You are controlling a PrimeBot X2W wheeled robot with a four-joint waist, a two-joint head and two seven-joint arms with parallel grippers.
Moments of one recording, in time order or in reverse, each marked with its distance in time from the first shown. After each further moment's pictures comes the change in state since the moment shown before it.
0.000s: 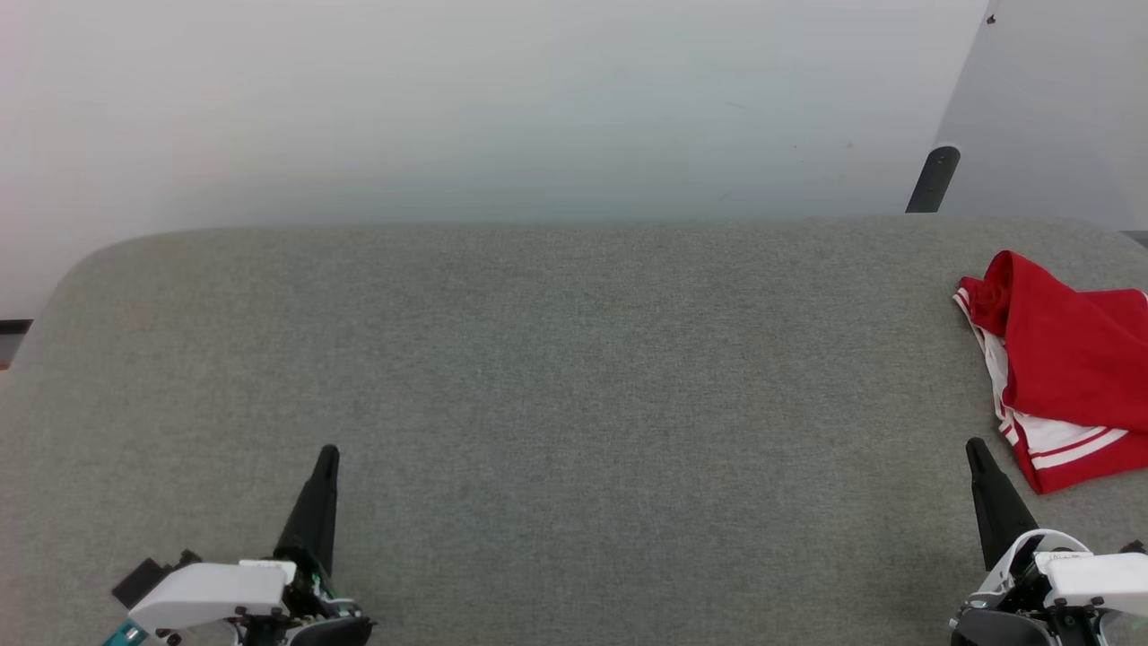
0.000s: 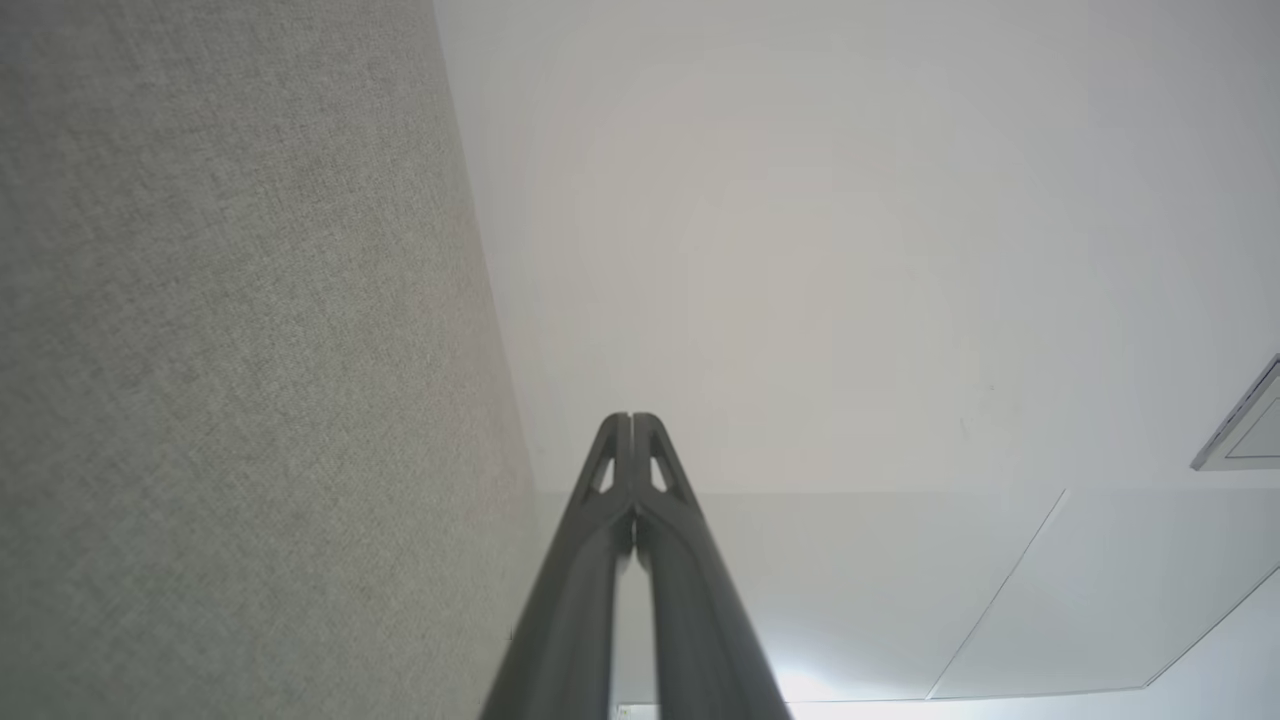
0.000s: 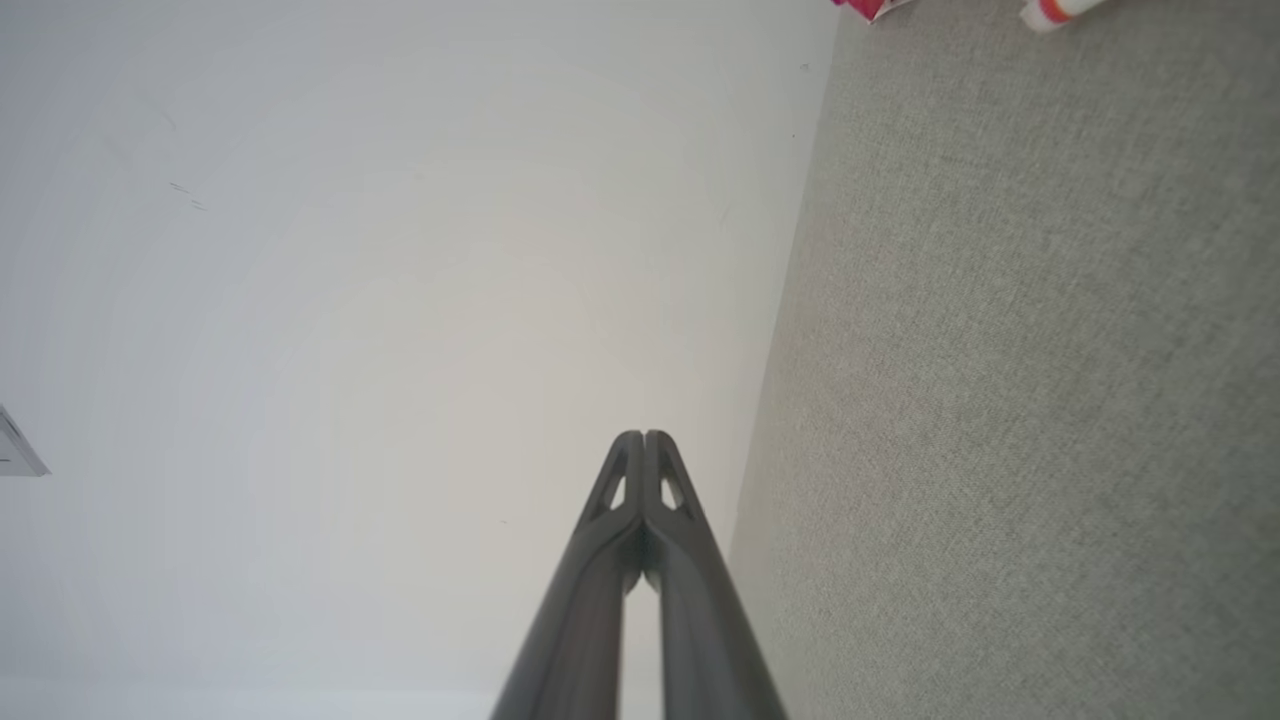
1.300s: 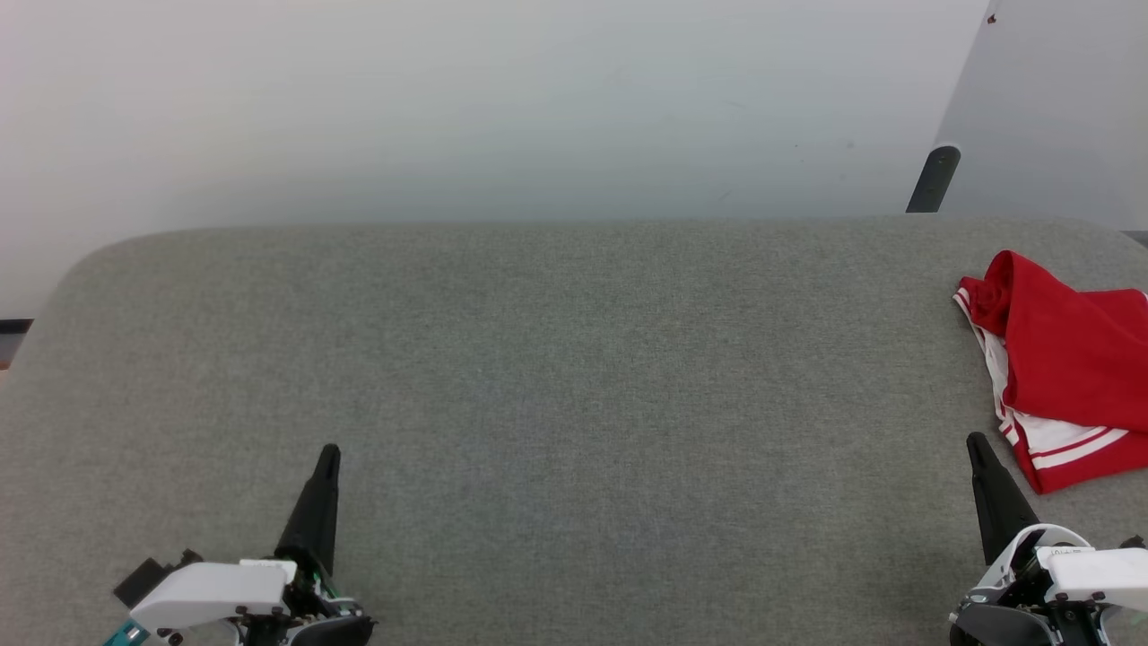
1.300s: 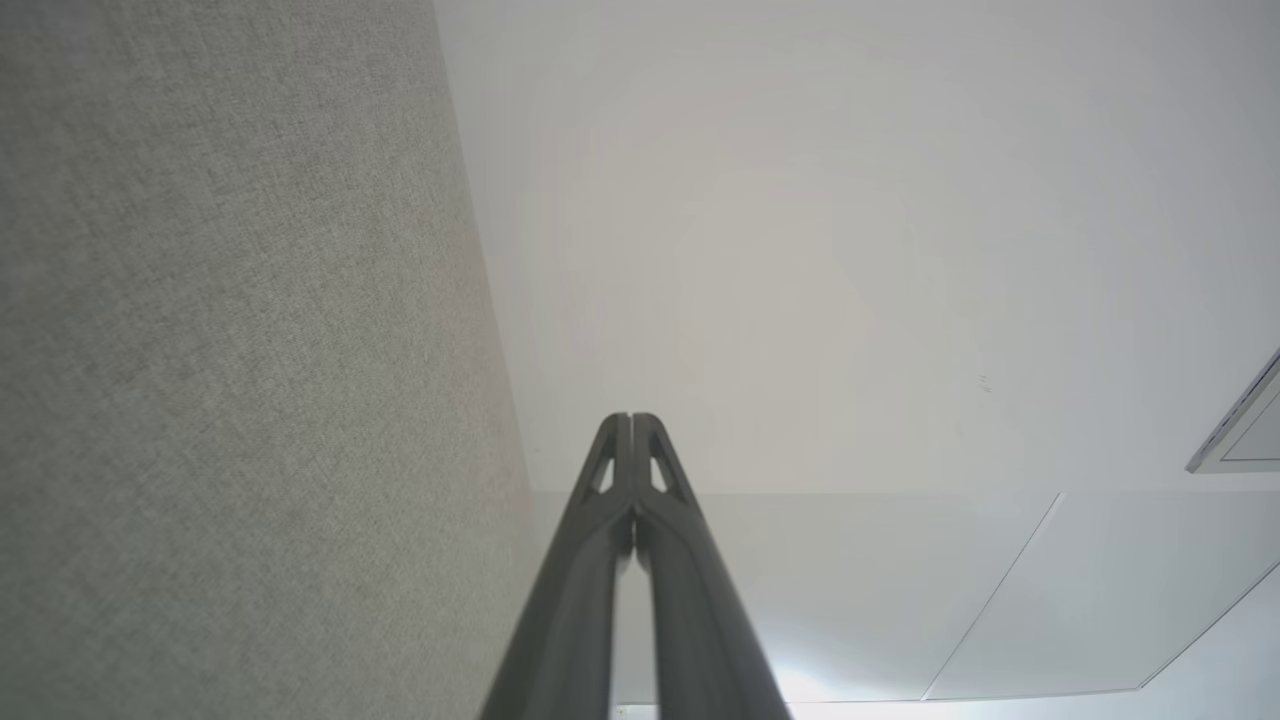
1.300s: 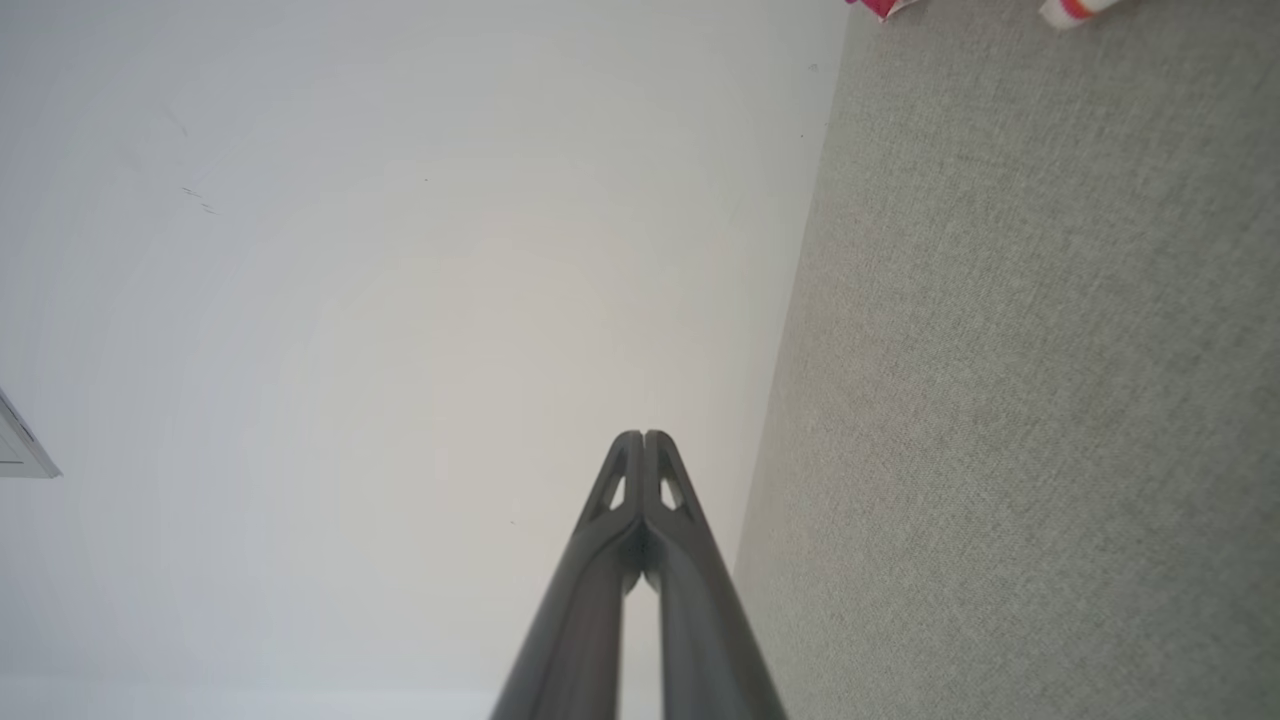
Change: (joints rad) left arm -0.002 -0.003 0.000 0.001 -0.007 0.000 0.001; right arm -0.009 0.001 -0.002 0.000 0.009 0.000 0.002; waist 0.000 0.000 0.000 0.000
